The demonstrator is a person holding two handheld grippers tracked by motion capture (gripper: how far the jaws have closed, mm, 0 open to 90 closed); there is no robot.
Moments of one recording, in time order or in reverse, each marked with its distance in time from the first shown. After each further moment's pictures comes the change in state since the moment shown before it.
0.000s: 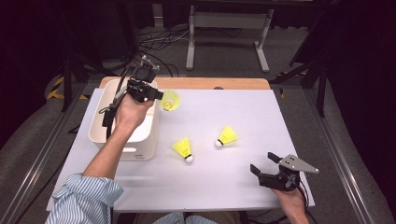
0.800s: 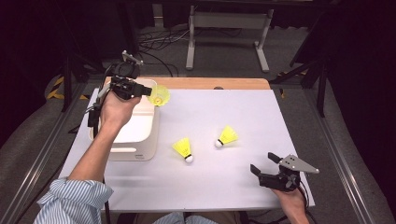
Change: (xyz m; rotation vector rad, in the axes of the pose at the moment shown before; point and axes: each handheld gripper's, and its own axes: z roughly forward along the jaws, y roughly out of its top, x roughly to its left) left arm 0.023 -0.008 -0.027 -0.062 -0.004 -0.059; right arm 0.000 0.000 -0.001 -0.002 0.000 0.002
